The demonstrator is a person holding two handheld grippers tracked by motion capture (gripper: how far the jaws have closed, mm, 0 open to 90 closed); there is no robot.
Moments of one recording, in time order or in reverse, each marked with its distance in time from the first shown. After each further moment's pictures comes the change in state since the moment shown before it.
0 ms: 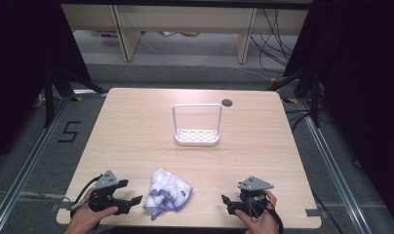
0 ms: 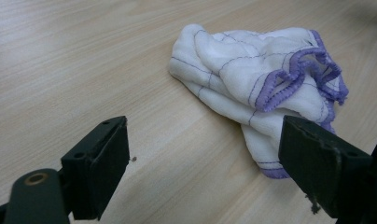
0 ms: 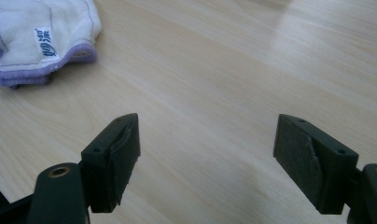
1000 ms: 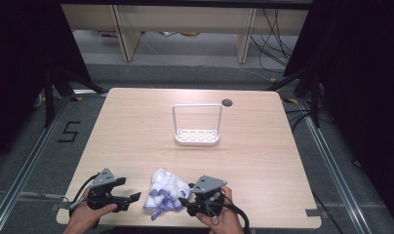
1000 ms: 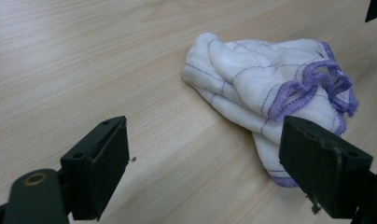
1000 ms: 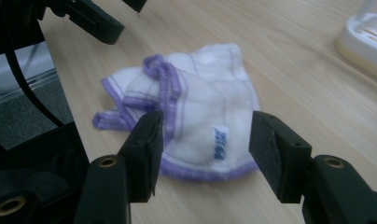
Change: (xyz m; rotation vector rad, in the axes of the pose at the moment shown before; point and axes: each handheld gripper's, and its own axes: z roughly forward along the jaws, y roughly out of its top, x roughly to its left) left arm 0.006 0.002 -0.004 -0.008 0.023 -0.030; right arm 0.092 0.060 0.035 -0.061 0.243 -0.220
